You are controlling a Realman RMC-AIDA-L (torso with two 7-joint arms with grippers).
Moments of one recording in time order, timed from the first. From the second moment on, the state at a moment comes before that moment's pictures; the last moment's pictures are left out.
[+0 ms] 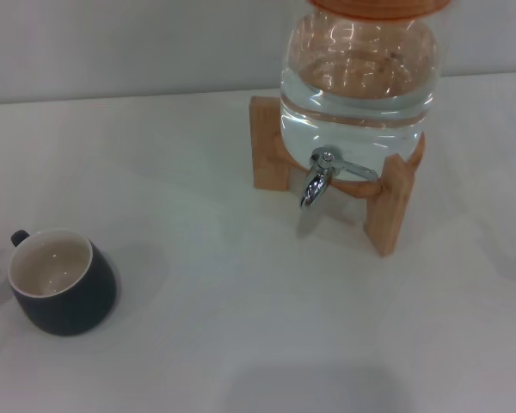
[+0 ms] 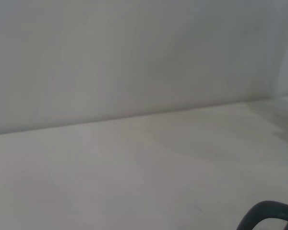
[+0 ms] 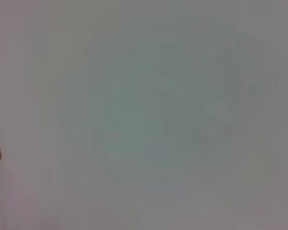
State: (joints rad) left arm -0.37 -1.93 0.41 0.47 -1.12 -1.31 1.93; right arm 0.12 2.01 -0.32 -0.16 2.00 1.65 -2.48
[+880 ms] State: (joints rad) left arm -0.45 -1.97 0.41 0.53 -0.98 -1.23 2.00; right arm 0.13 2.01 -0.32 -0.13 2.03 1.66 -2.46
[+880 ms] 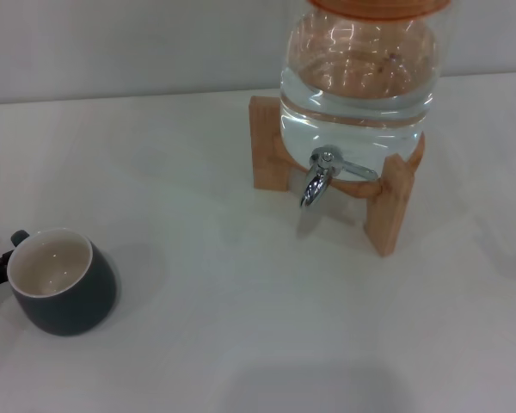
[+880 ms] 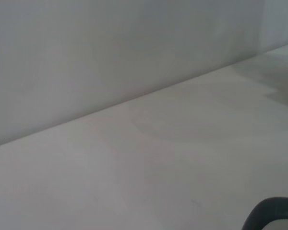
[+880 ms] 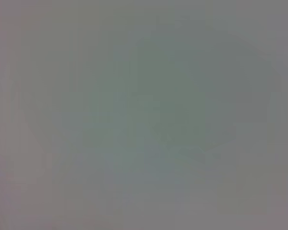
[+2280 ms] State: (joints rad) left arm -0.51 -1.99 0.48 0.58 -0.97 -1.26 2.01; right arm 0.14 2.01 -0.32 -0.10 2.07 1.65 -2.45
